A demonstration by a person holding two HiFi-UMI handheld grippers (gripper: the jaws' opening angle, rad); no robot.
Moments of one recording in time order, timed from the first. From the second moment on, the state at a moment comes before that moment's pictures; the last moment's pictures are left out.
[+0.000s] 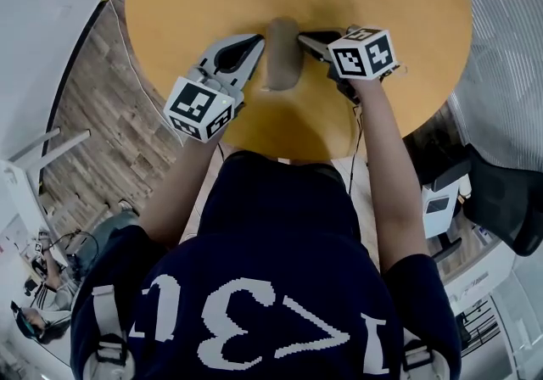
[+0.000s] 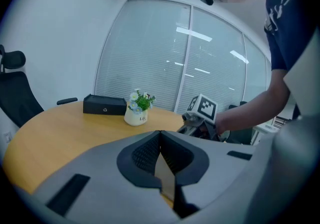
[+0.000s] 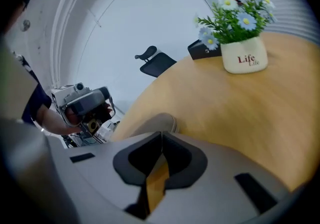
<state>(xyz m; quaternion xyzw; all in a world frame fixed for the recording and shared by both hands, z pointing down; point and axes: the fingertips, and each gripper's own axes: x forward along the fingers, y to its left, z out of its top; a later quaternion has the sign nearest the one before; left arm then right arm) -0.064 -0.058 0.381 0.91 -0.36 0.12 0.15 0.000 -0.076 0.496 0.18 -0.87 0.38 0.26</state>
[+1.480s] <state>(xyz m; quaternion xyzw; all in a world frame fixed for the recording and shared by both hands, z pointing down) -0.003 -0.083 0.466 0.93 -0.22 0.28 0.12 -0.035 0.049 0.524 0.32 -0.75 0.56 0.14</state>
